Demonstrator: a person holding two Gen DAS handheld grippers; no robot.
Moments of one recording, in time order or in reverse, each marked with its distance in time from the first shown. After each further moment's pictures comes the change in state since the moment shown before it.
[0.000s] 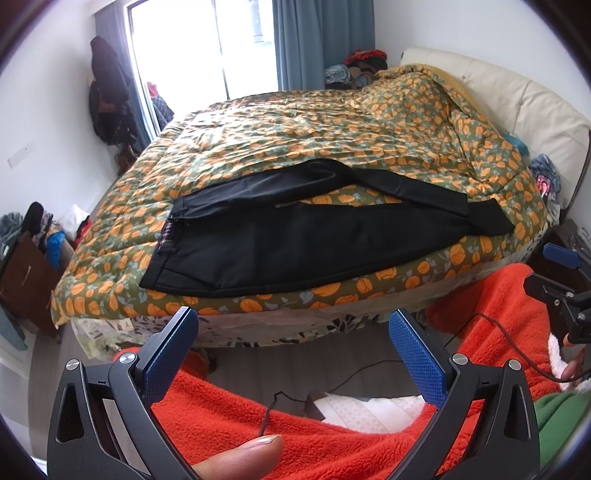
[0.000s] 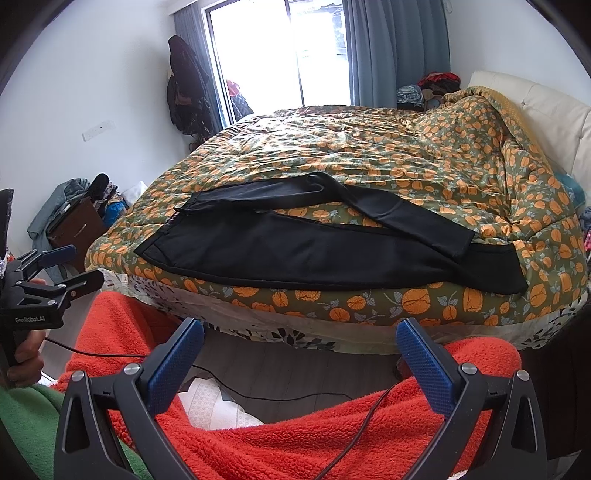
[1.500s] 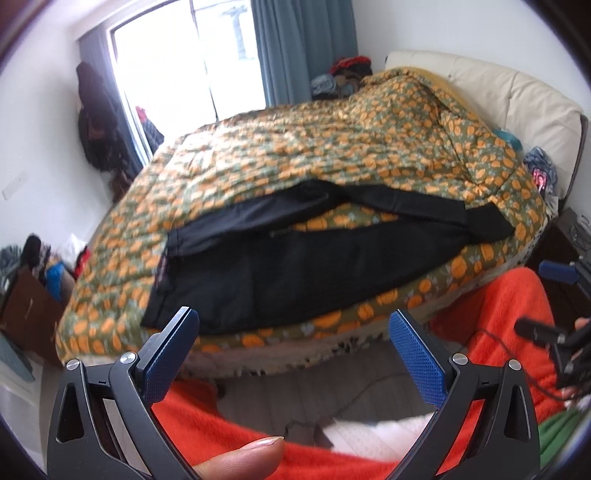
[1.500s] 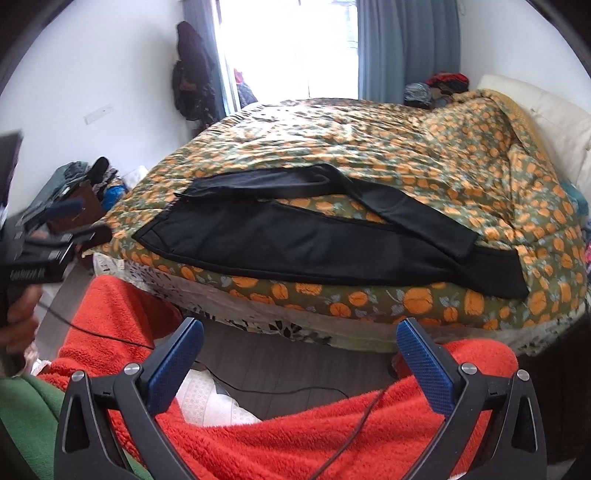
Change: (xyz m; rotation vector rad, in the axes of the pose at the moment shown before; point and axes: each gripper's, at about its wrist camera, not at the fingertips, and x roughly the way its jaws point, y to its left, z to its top) left arm 0.007 -0.008 0.031 0.089 -0.079 -0.003; right arm 0.012 0.009 0.004 -0.056 0.028 0.010
